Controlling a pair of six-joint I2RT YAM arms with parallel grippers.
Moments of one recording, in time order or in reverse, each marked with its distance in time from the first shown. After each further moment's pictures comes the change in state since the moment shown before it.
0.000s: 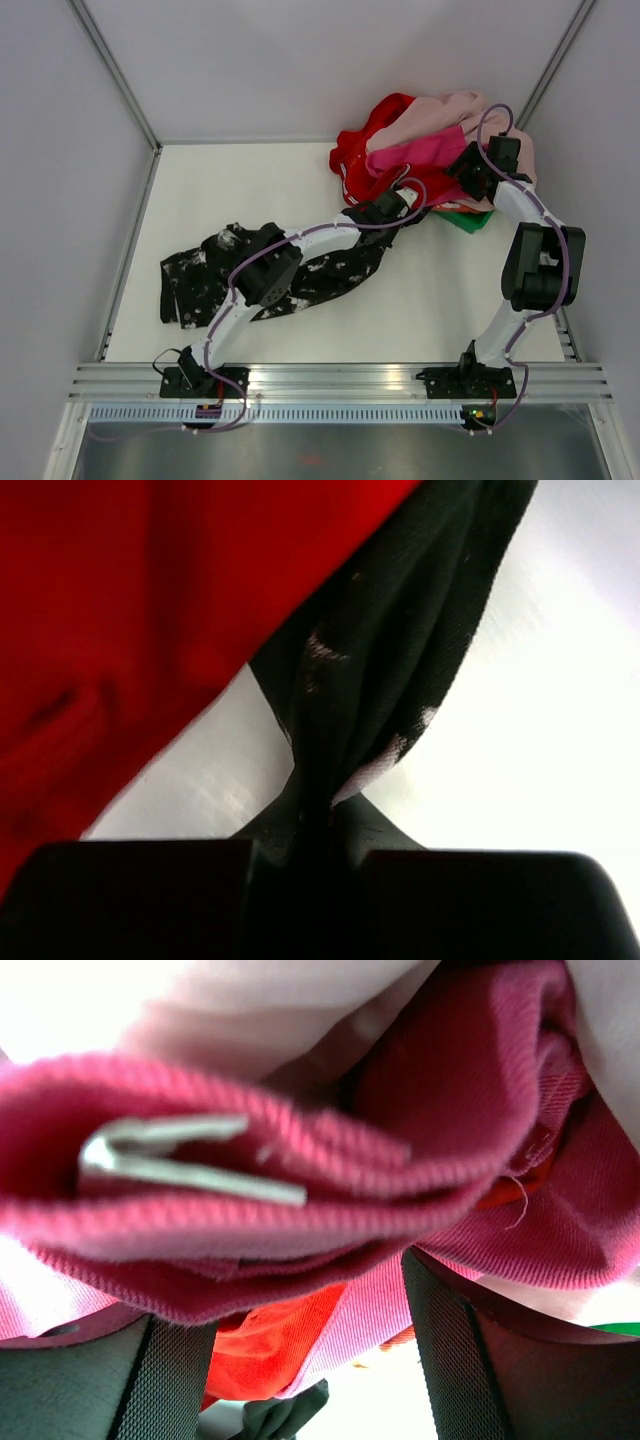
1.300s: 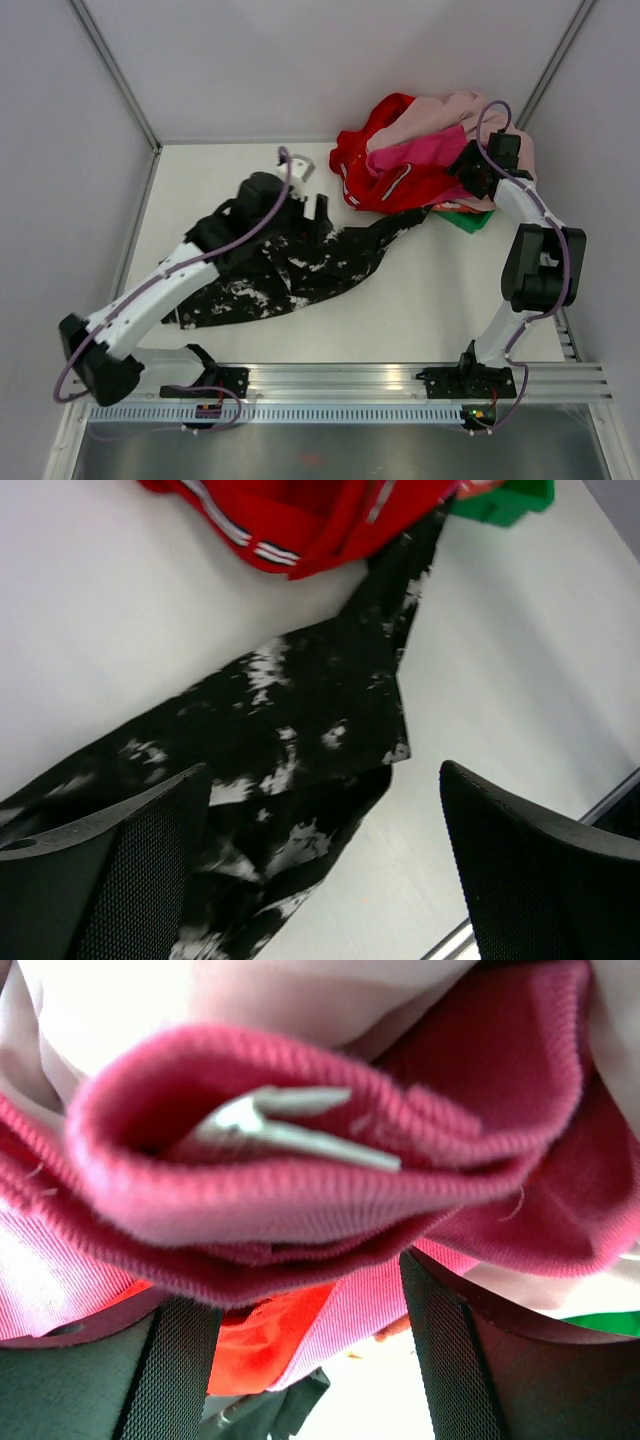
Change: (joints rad) left arm 0.202 -1.216 -0.681 -0.214 0.072 -0.080; right arm 0.006 0.004 0.037 -0.051 0.015 -0.045
